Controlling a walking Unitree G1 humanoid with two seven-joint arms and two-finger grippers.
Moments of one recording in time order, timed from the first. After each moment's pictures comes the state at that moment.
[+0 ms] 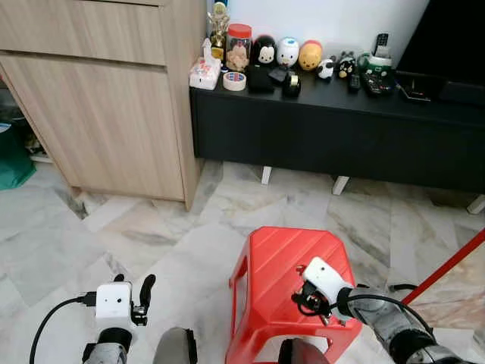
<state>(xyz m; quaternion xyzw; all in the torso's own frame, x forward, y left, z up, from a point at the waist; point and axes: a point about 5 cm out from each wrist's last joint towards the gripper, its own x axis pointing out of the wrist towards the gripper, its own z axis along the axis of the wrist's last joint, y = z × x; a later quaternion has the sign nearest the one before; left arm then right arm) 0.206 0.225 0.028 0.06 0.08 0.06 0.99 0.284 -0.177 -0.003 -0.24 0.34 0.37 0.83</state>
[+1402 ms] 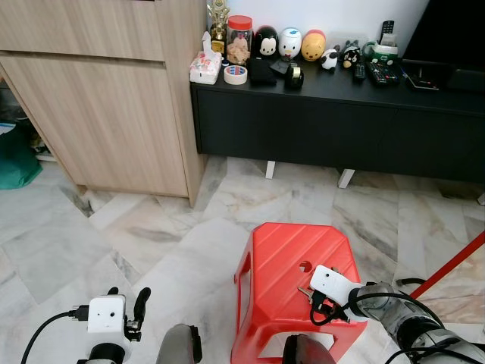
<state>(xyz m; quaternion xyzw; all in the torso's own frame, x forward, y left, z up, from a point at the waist) 0.184 0.228 0.029 0.07 0.10 0.06 0.99 0.283 -0.198 -0.007 -0.33 0.39 0.35 0.78</state>
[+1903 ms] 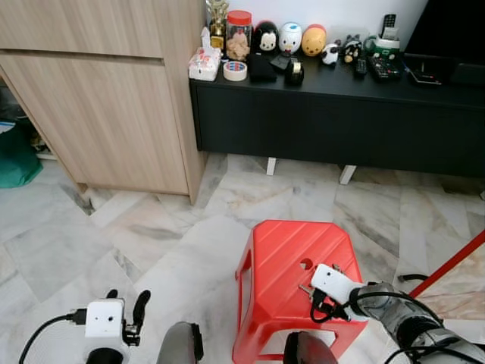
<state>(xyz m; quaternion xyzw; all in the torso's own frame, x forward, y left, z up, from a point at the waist) 0.173 0.228 0.032 0.07 0.11 0.05 0.99 0.284 -0.201 -0.006 -0.32 0.41 0.33 0.79</state>
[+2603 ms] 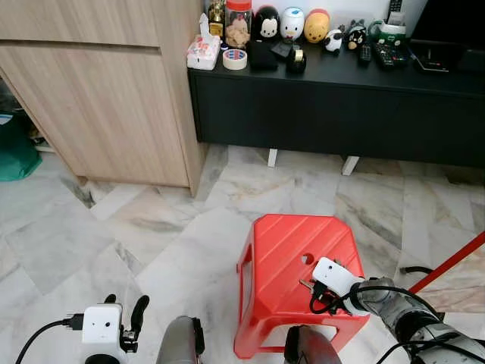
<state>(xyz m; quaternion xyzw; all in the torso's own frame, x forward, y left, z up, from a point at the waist) 0.168 0.228 0.038 0.07 0.11 0.04 0.99 0.290 -0.202 -0.002 -0.31 0.41 0.31 0.80</state>
